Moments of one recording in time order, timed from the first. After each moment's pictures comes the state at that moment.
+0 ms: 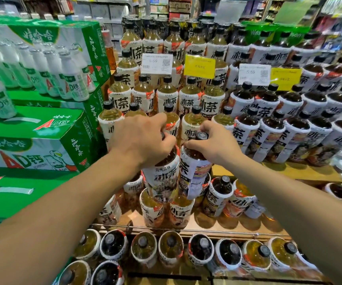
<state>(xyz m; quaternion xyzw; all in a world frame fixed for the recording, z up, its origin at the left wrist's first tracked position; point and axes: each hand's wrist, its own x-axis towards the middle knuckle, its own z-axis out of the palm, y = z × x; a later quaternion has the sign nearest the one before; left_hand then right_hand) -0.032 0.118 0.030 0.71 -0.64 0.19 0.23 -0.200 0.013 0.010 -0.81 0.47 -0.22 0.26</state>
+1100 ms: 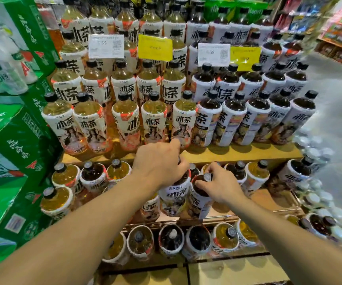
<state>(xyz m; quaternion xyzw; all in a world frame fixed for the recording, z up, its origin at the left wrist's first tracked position) -0.152 0.058 -0.047 0.70 -0.70 0.10 0.13 -0.336 0.004 -0.116 -0.75 0.60 -0.11 0.25</state>
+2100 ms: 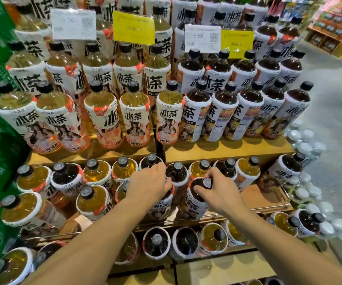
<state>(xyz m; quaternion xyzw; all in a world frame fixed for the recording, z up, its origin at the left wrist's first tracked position) -0.165 0.030 -0.167 0.71 -0.70 0.08 0.05 -0.373 -0.008 -0.152 -0.73 0.62 -0.12 0.28</state>
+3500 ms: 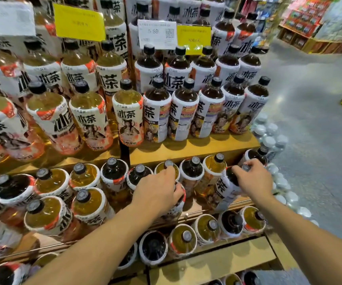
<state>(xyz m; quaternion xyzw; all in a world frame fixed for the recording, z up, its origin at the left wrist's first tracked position) -0.280 0.006 -0.138 0.68 -0.72 -0.10 0.10 -0.532 -0.075 -0.153 -0.55 0.77 -0.25 0.20</state>
